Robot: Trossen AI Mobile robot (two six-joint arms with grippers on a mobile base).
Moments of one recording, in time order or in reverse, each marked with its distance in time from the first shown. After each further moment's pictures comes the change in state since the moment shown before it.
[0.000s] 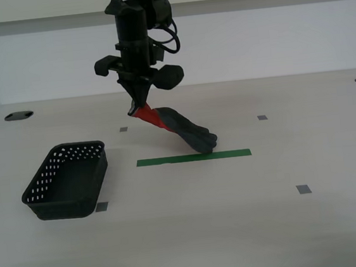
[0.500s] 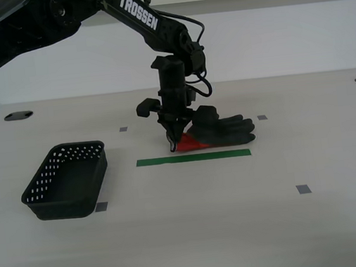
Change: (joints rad) arm 0 0.001 0.000 0.000 0.008 0.000 0.000; arm 1 -0.097 0.466 0.440 -0.026 0.084 -0.103
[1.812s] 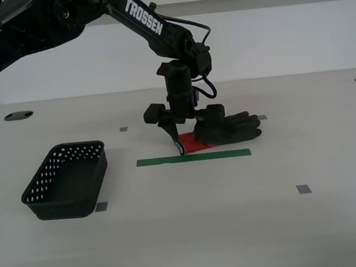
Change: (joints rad) arm 0 -0.002 0.000 0.000 0.000 0.000 0.000; arm 1 -0.028 0.013 -0.022 0.120 0.022 -0.189
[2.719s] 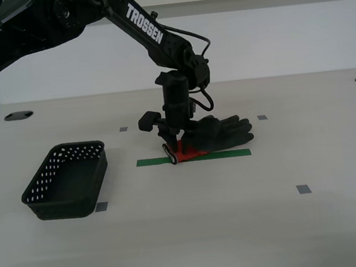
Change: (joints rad) arm 0 0.001 0.000 0.000 0.000 0.000 0.000; arm 1 -0.001 -0.003 -0.081 0.010 -0.047 0.050
